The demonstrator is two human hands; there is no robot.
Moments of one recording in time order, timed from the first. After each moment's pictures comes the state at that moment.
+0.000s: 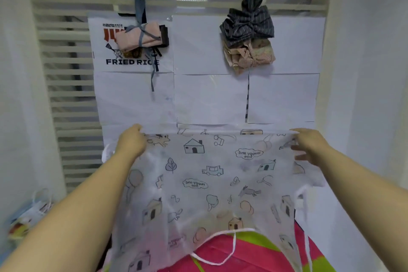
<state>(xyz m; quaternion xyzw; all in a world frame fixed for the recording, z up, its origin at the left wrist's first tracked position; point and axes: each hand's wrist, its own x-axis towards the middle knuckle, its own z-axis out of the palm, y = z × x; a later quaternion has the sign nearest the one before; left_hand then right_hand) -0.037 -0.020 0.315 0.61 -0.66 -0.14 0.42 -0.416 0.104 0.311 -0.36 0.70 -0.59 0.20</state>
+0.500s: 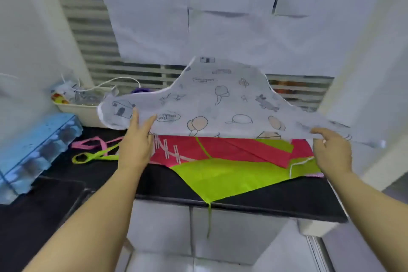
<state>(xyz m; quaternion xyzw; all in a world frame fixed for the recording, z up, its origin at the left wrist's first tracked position) -0.031 0.125 0.056 0.63 -0.71 -0.03 0.32 -0.440 0.213 0.081 -0.47 0.79 -0.38 0.04</state>
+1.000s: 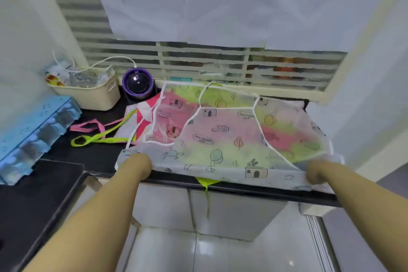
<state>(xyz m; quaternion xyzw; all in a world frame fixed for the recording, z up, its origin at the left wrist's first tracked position) -0.032 0.128 -0.024 0.68 -0.67 -0.10 -0.27 -0.464 0.200 0.013 -0.53 0.75 0.33 0.20</state>
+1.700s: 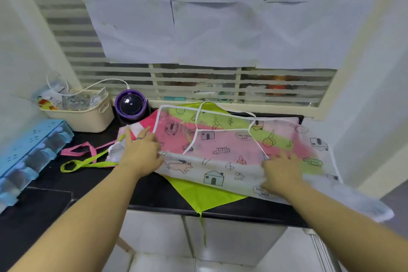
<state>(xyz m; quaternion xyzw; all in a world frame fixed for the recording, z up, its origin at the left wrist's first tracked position) -0.076 0.093 0.046 0.62 -0.78 0.08 -0.07 -0.403 0.173 0.027 -0.68 0.72 0.18 -0.03</state>
